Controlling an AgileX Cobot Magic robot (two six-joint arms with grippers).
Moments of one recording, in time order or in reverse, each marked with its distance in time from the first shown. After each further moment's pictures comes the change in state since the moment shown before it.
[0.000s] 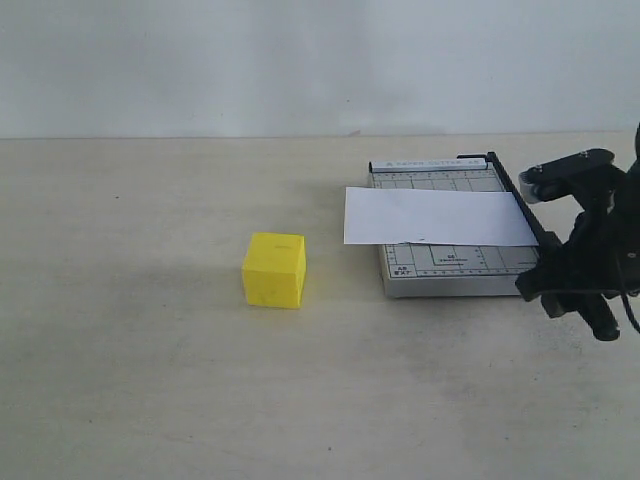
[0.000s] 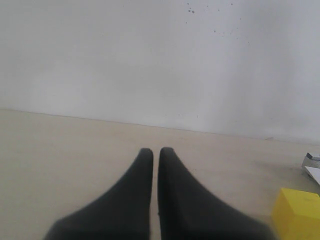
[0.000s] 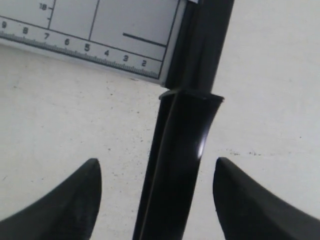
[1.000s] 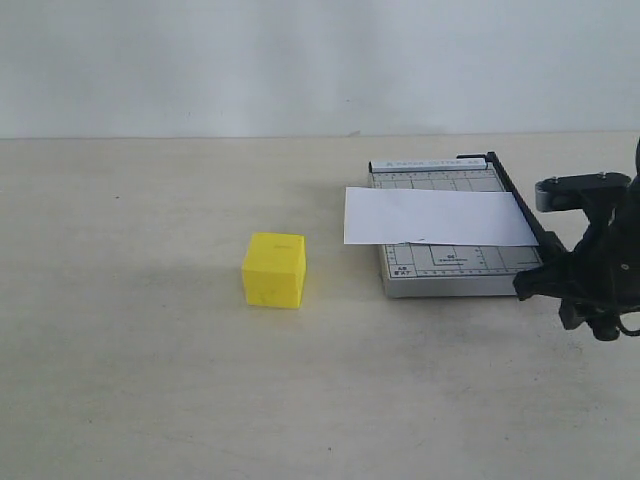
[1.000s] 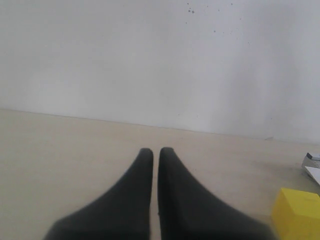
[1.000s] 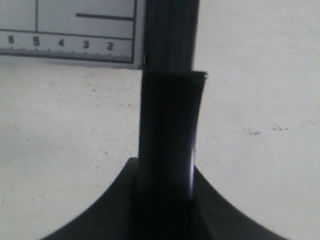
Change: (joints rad) left arm 0.000 0.000 0.000 0.000 0.000 0.000; right arm -0.051 0.068 0.000 0.086 -0.004 0.093
